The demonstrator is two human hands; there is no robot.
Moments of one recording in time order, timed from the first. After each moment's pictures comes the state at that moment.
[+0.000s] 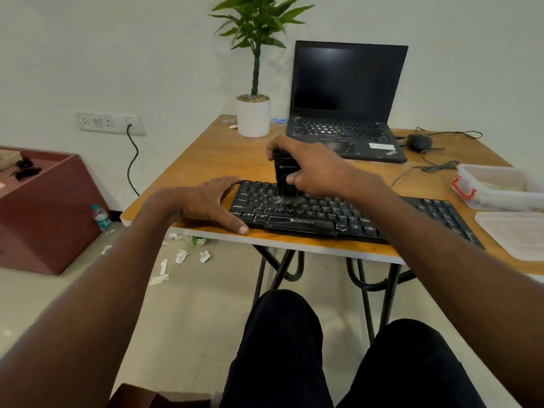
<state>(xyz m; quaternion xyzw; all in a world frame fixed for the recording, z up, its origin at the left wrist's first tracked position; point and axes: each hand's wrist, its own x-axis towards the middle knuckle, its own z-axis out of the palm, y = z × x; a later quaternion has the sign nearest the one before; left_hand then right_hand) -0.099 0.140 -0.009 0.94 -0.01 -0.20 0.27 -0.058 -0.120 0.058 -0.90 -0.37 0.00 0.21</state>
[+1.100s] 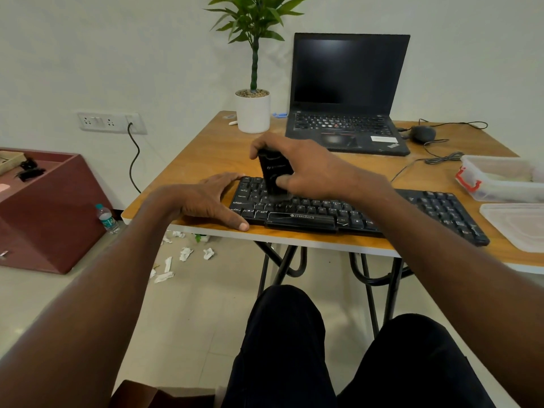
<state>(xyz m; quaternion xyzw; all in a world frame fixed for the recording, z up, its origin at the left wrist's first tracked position) -0.099 0.139 -0.007 0.94 -0.01 -0.20 0.28 -0.076 -0.121 0.060 -0.87 -0.42 0.03 0.24</state>
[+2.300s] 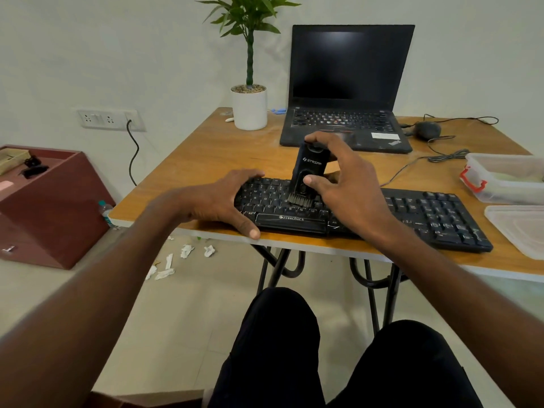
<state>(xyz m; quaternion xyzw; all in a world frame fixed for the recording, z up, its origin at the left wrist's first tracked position) -0.094 0.095 -0.012 0.92 -0.08 -0.16 0.36 -0.077 -0.182 0.010 -0.82 -0.29 -0.14 0.47</state>
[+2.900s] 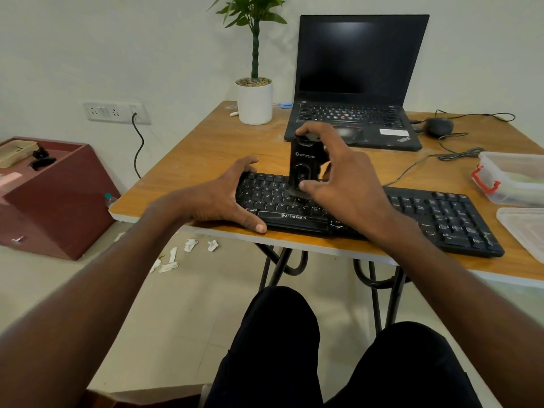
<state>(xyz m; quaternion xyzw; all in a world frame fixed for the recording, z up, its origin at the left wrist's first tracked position) -0.093 0.097 -0.023 0.91 -0.08 -0.11 0.40 -0.074 -0.174 0.020 -0.87 -0.33 -0.14 0.35</state>
